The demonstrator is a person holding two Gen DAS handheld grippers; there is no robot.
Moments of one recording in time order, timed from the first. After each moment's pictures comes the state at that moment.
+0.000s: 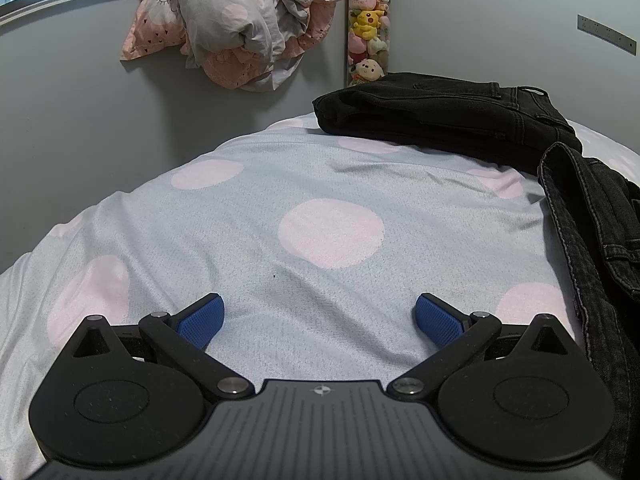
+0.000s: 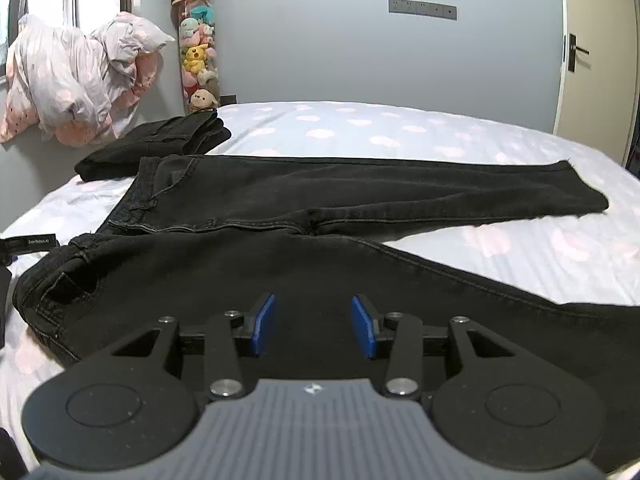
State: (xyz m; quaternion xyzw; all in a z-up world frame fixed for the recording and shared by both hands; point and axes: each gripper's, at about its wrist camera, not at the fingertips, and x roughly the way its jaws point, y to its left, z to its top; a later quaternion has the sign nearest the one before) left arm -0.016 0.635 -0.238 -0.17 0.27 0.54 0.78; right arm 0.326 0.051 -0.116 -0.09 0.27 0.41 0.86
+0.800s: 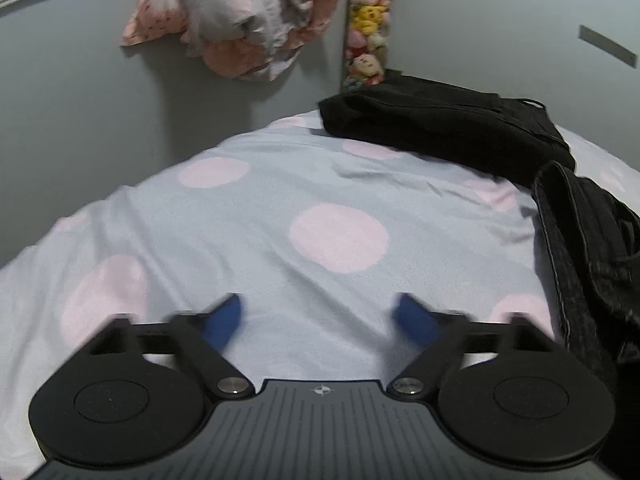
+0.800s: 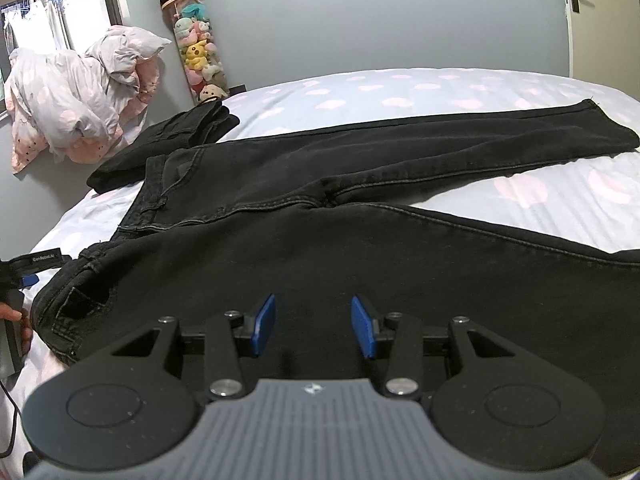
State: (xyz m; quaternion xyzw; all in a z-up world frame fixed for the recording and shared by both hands) left arm -0.033 0.636 -0.211 -0.20 0.26 0.53 0.78; right arm 0.346 0.060 -0.136 -0.04 0.33 0.44 0.84
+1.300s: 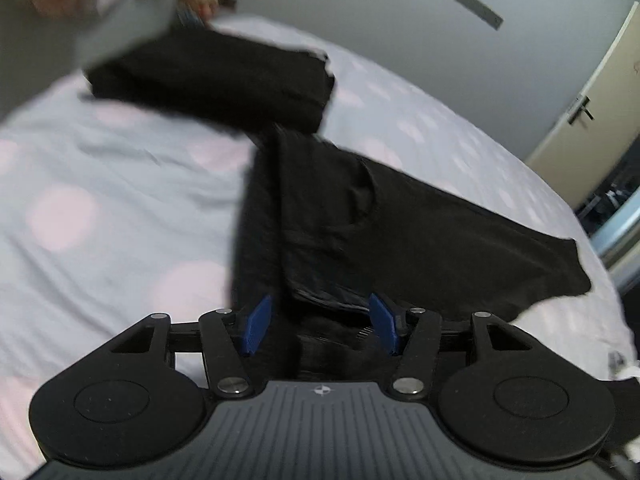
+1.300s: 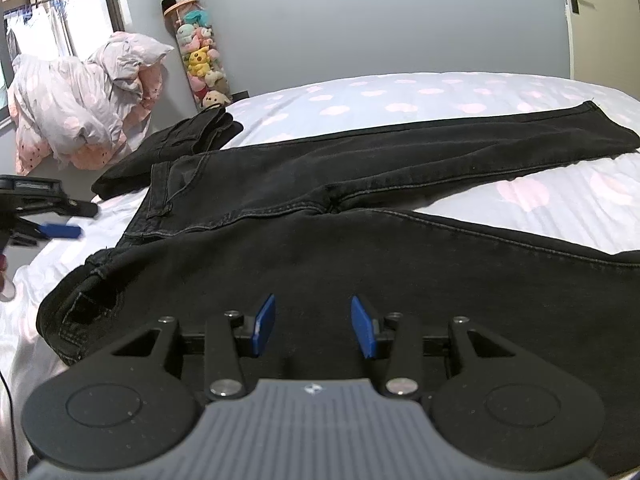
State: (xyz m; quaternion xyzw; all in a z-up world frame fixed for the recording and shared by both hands) left arm 0.065 0.598 -0.158 -0.33 0.34 0.24 0.85; right arm 0.344 0.057 -0.133 -0.03 0.32 0.44 0.84
